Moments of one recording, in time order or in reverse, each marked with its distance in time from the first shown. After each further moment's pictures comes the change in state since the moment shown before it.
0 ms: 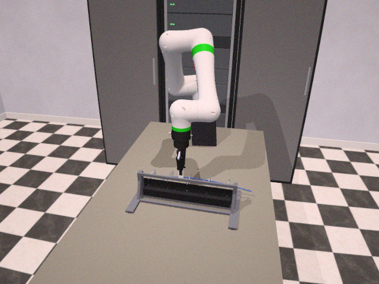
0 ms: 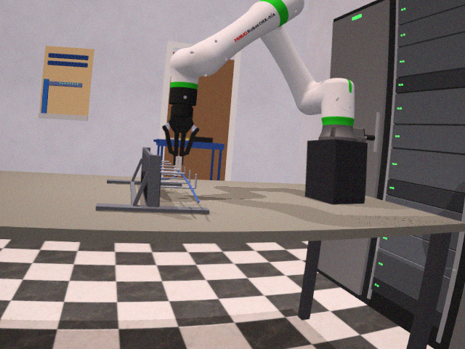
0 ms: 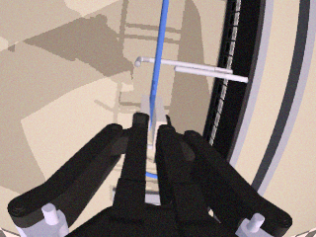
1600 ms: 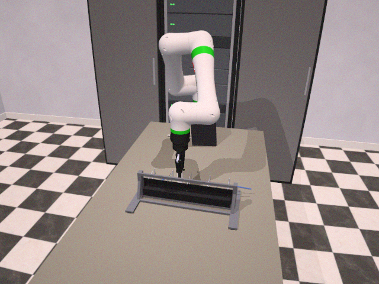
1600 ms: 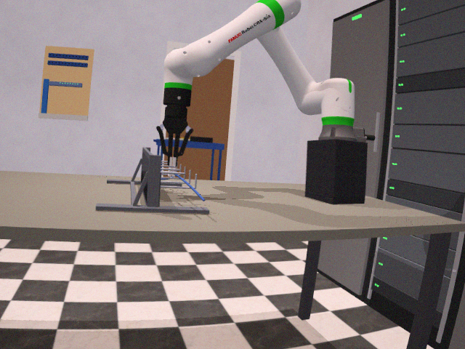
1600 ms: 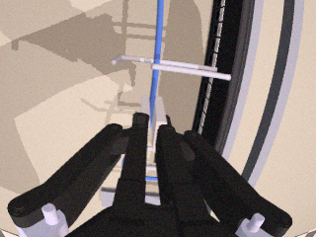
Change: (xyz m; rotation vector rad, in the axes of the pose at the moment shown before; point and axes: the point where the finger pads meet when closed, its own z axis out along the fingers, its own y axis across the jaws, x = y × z) arm 0.000 0.020 0.004 0.000 0.000 0.000
